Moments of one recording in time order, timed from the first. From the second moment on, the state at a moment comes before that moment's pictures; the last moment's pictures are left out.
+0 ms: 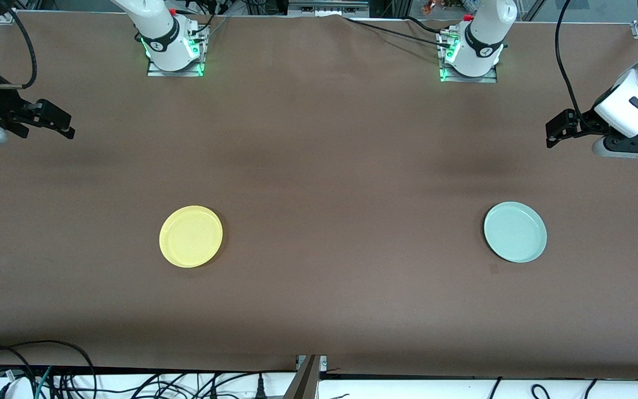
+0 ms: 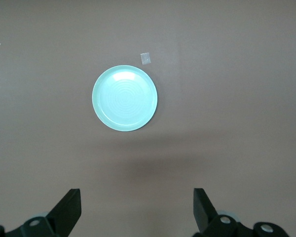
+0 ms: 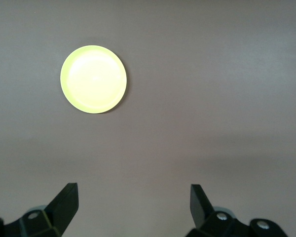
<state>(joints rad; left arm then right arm) -0.02 -0.03 -0.04 -1.72 0.04 1.66 0.02 0.13 -0.07 -0.13 -1.76 0.00 1.69 0.02</state>
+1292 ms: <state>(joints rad) -0.02 0.03 -0.03 -1.67 0.04 1.63 0.02 0.14 -0.04 -0.12 -1.75 0.00 1.71 0.02</state>
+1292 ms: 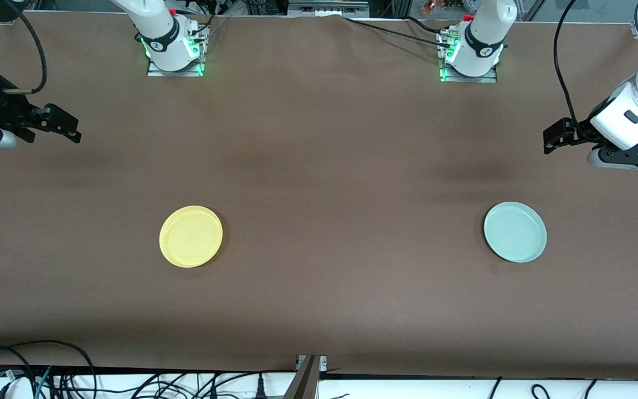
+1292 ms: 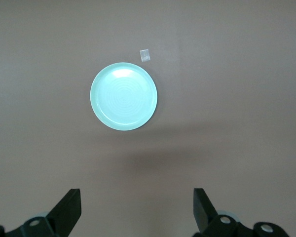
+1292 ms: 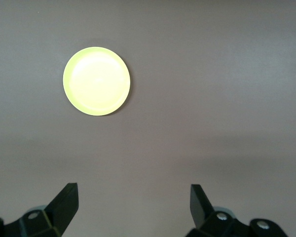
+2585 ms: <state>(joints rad) 0.22 0.61 -0.02 -1.66 0.03 2.26 0.67 0.17 0.40 -0.12 -1.79 0.07 2.12 -0.02</state>
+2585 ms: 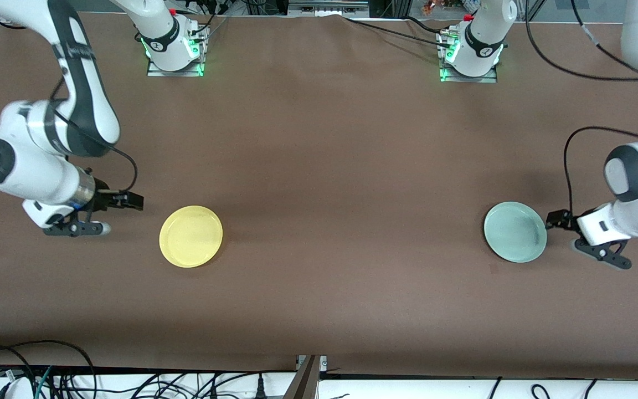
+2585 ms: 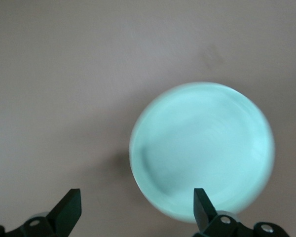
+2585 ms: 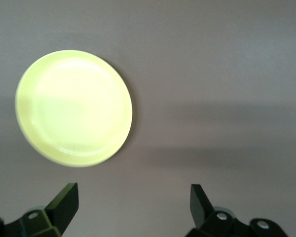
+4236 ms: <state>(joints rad) 0.18 0.65 -0.06 -1.60 0.08 2.35 0.90 0.19 0.64 -0.13 -1.78 0.19 2.38 -0.19</state>
